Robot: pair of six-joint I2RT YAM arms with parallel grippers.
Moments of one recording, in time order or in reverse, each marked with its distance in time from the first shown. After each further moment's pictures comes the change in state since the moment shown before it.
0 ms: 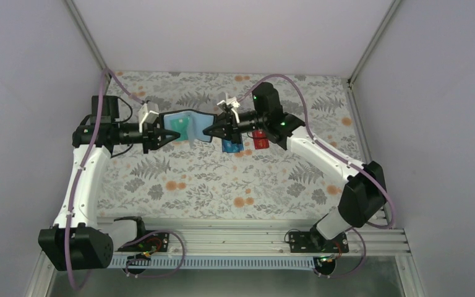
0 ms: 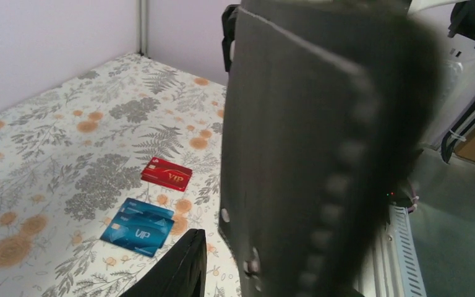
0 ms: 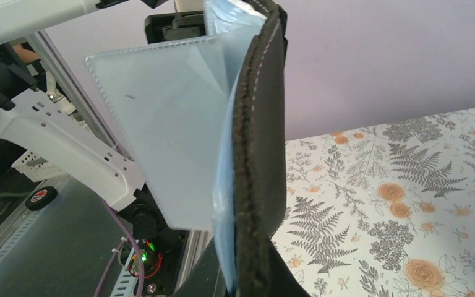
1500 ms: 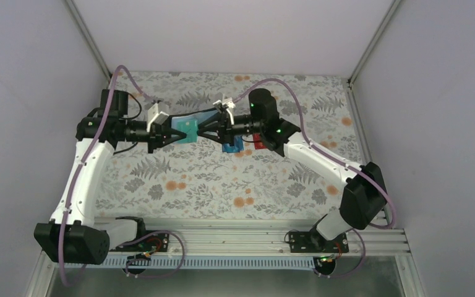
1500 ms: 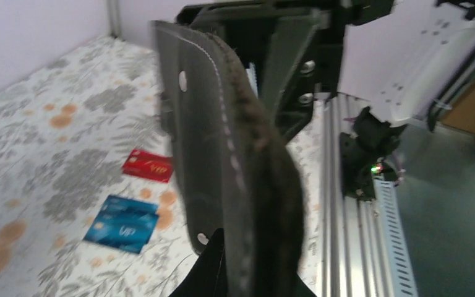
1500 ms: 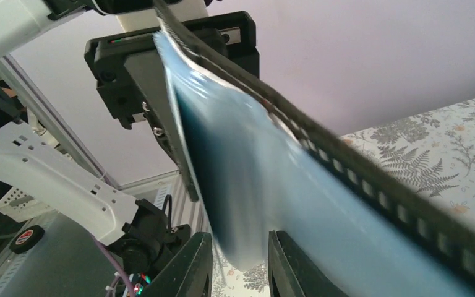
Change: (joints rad) left arm -0.112 0.051 0.106 -0.108 -0.106 0.050; right arm 0.051 0.002 -0.054 0.175 0.136 0.191
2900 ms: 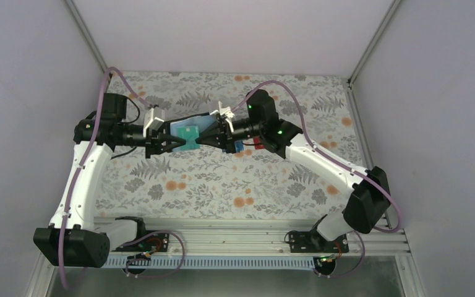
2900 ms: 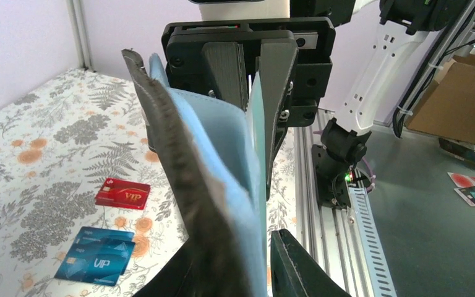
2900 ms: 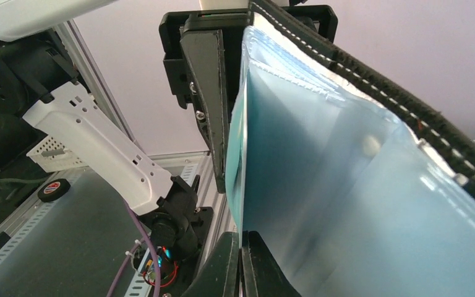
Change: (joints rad) left arm 0.015 -0.031 -0.006 -0.110 0.147 0.146; right arm 0.044 -0.040 0.029 -0.120 -0.086 -0.174
